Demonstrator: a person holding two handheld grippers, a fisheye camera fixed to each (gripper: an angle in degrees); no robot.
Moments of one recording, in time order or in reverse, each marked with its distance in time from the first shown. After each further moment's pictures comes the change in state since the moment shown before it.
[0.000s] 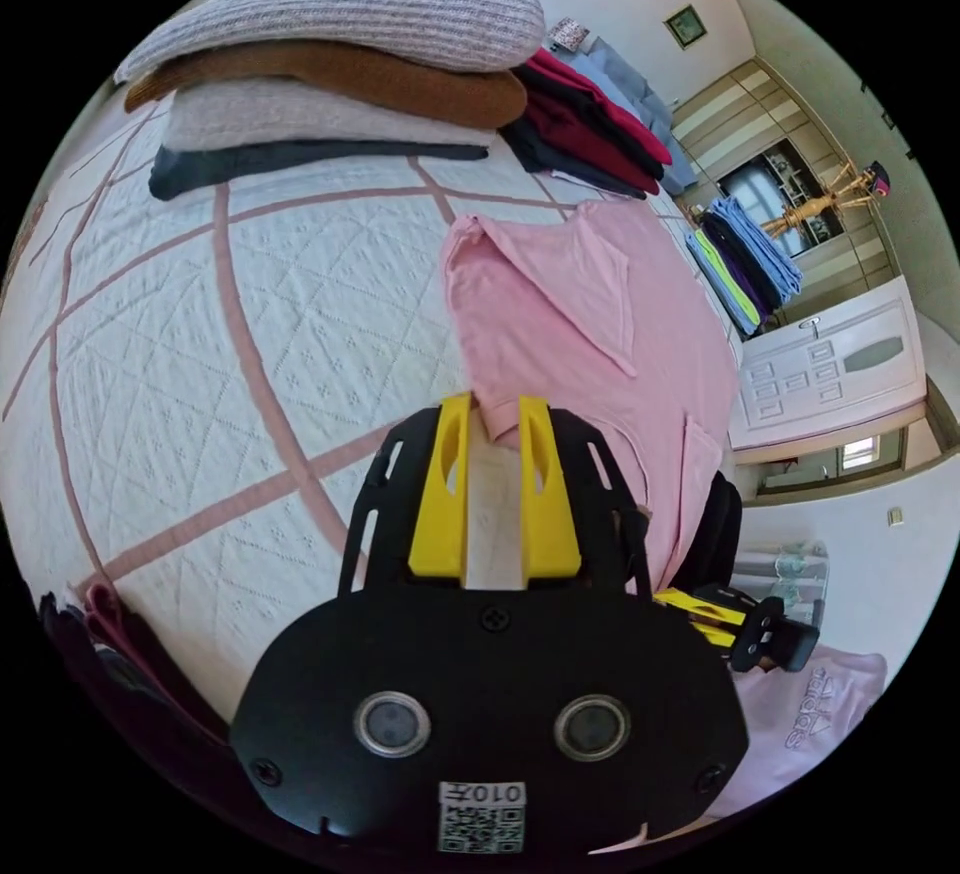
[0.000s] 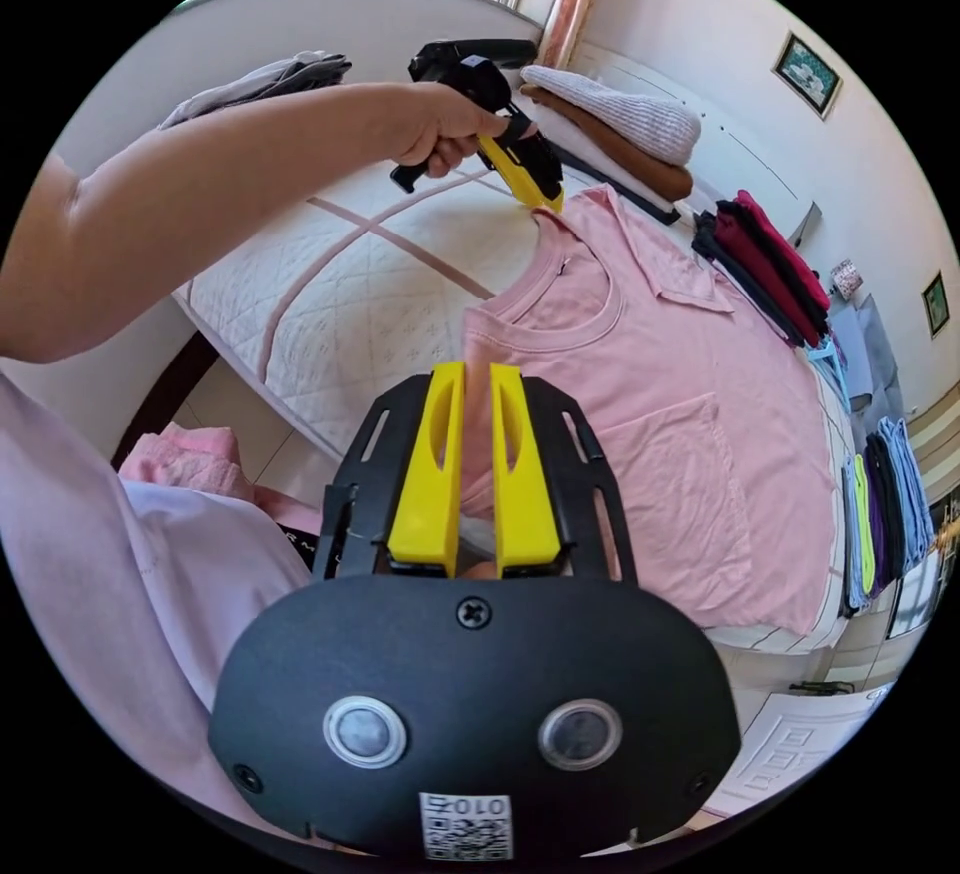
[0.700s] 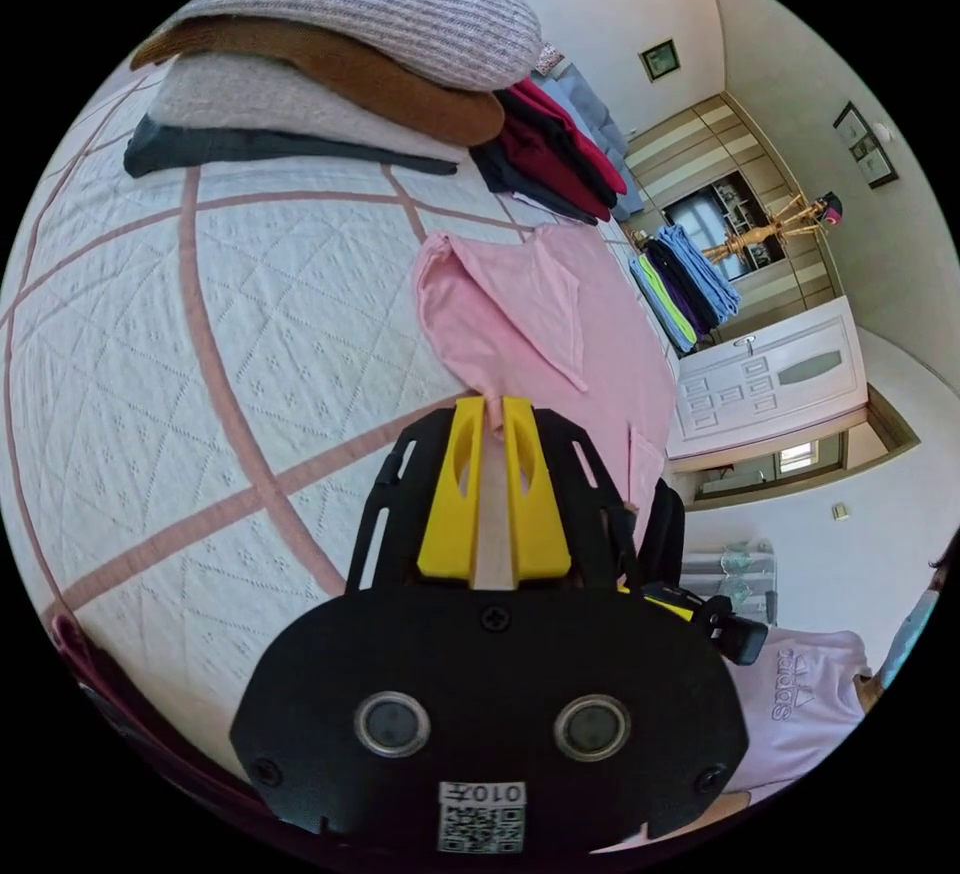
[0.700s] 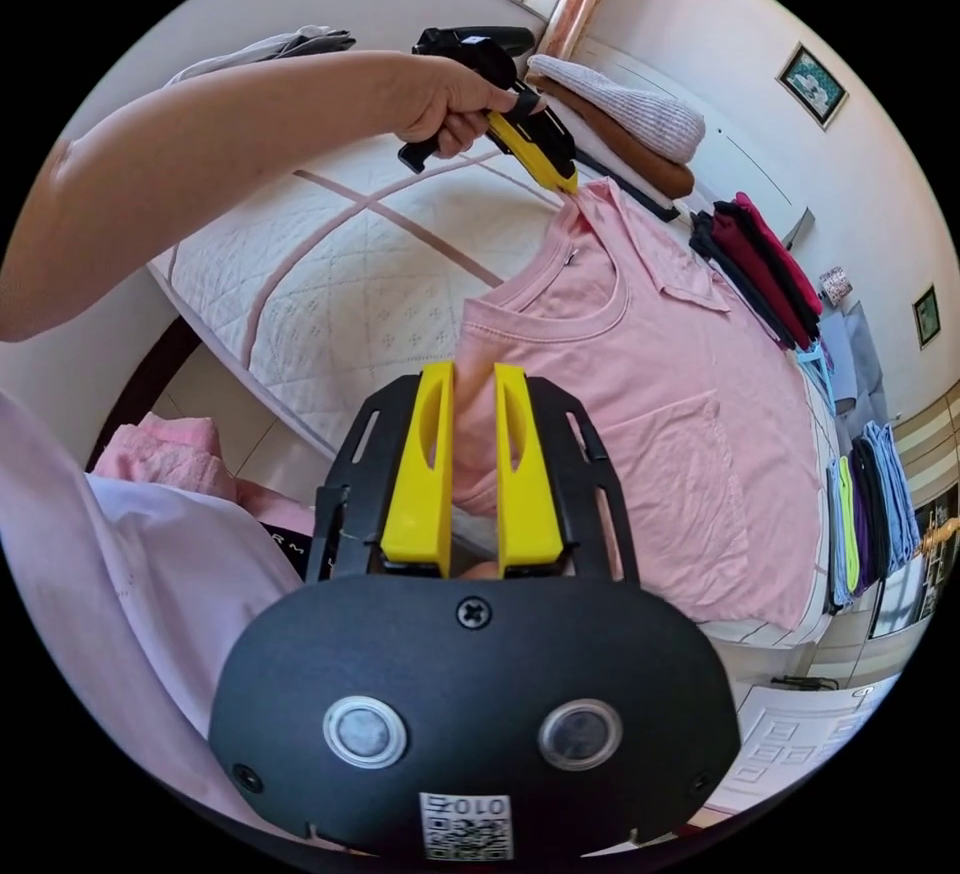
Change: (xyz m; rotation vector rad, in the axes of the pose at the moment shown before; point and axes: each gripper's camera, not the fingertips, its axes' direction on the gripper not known) left arm -0.014 -0.015 0.051 0.045 0.200 -0.001; right arm 0.001 0.027 0.046 -0.026 0.063 -0.009
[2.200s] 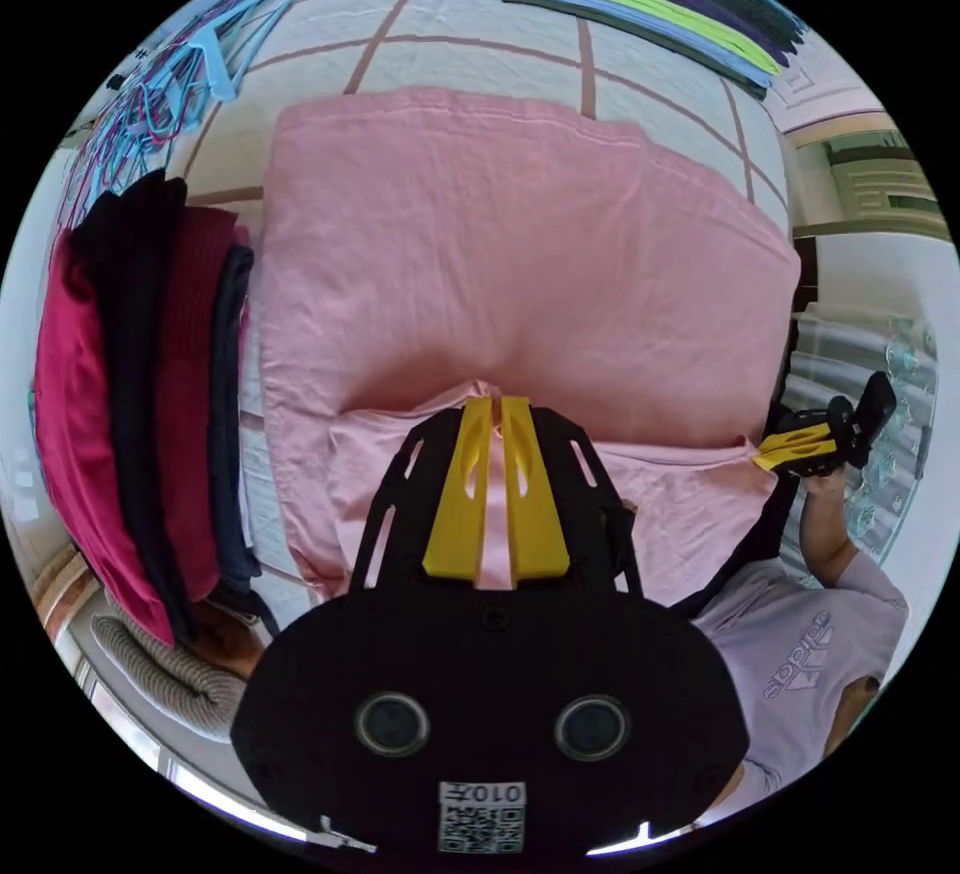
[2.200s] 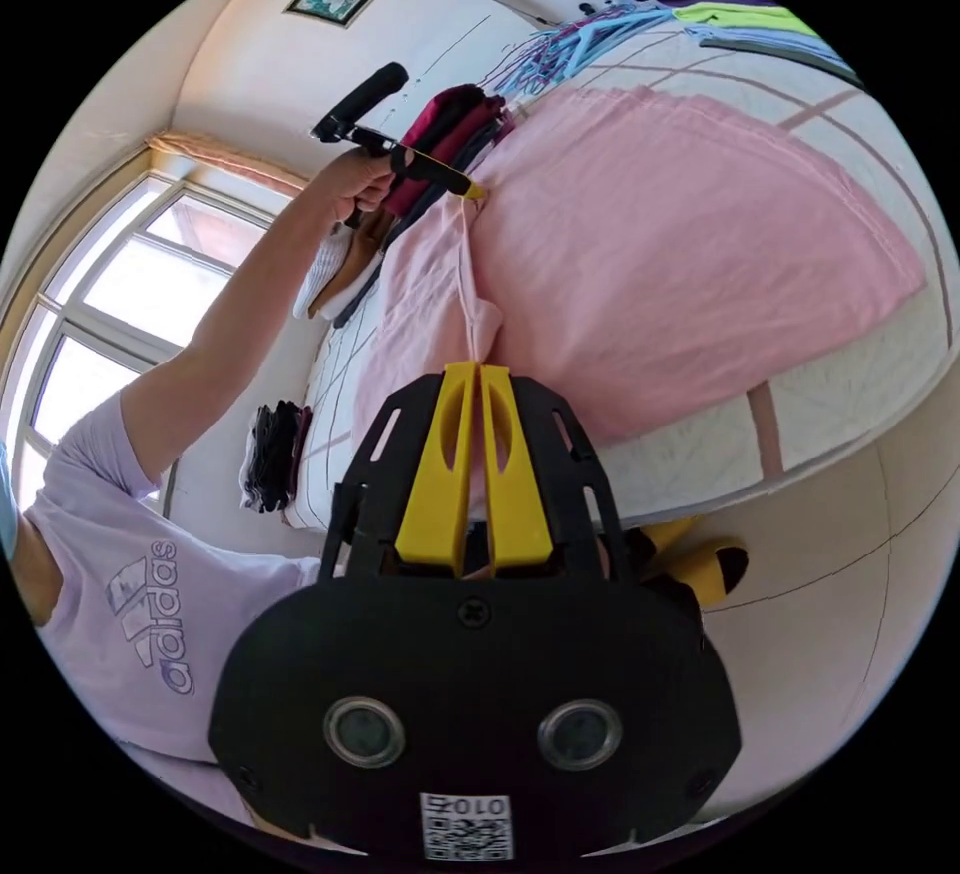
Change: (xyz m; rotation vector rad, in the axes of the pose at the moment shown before) left arm 0.398 -0.325 0.525 -0.767 -0.491 0.700; right arm 0.517 0.391 0.158 0.190 -0.678 0.843
